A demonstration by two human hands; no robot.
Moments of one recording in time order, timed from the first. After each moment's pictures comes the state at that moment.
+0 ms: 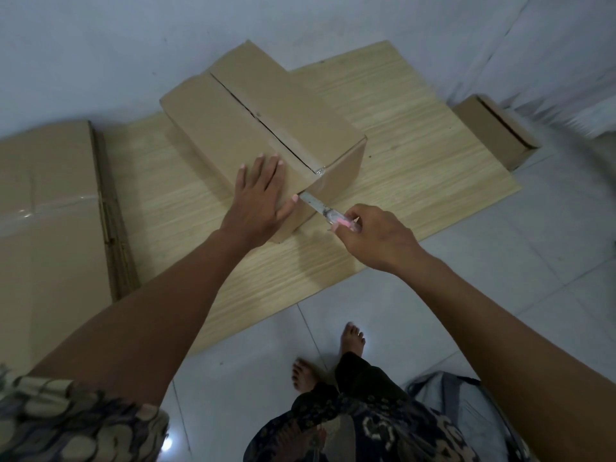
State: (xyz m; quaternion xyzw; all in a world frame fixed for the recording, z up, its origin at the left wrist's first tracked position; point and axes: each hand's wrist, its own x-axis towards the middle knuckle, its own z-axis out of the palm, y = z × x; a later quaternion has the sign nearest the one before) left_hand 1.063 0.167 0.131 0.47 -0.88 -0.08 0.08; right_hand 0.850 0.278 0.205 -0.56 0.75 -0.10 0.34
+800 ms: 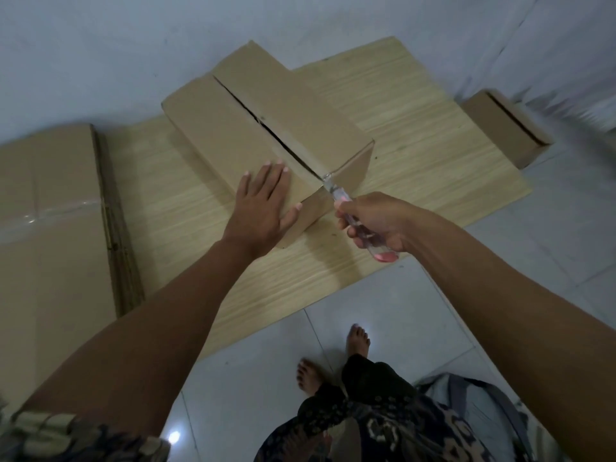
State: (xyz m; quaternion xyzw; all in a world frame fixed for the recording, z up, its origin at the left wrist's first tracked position) left_hand 1.066 0.167 0.124 0.46 -0.88 -0.05 0.09; right_hand 0.849 0.225 0.208 -0.31 0.70 -0.18 0.62
